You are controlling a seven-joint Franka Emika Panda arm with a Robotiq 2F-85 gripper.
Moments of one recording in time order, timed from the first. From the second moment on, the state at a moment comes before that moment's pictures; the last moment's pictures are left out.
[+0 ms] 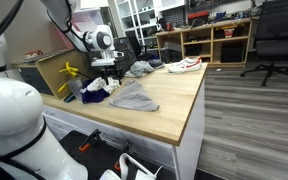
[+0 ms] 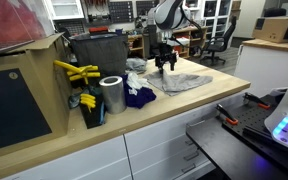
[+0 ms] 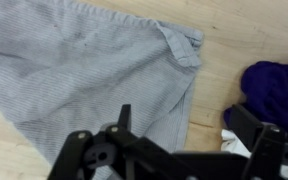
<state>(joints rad) 0.14 0.32 0.16 -2.13 0.04 2.30 0.00</state>
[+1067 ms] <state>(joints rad) 0.19 0.52 0.13 -1.95 0.05 2.54 0.15</state>
